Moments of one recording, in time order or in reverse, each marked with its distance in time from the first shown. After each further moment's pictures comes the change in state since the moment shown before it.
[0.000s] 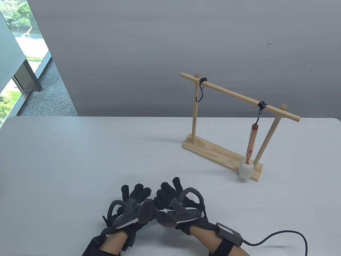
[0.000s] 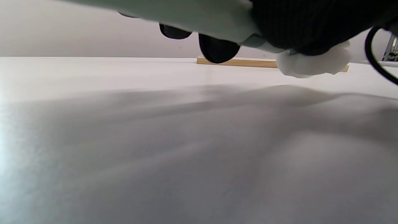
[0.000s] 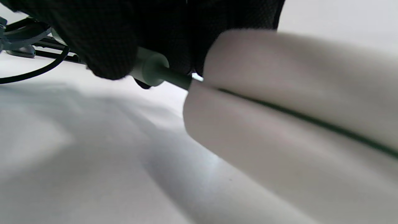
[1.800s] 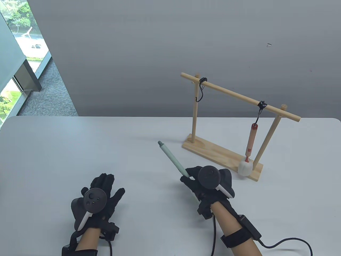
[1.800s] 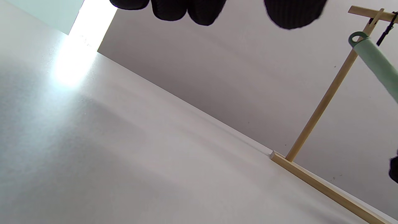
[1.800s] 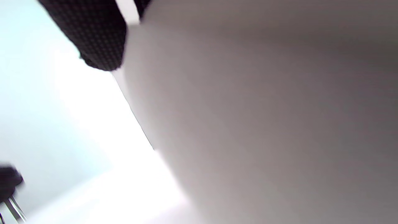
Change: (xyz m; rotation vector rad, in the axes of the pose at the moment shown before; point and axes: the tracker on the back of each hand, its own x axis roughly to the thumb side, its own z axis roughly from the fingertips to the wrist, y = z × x) left_hand -0.122 0.007 0.035 0.305 0.390 0.457; right_hand -0.141 -0.006 0.047 -0.247 0.619 -0.732
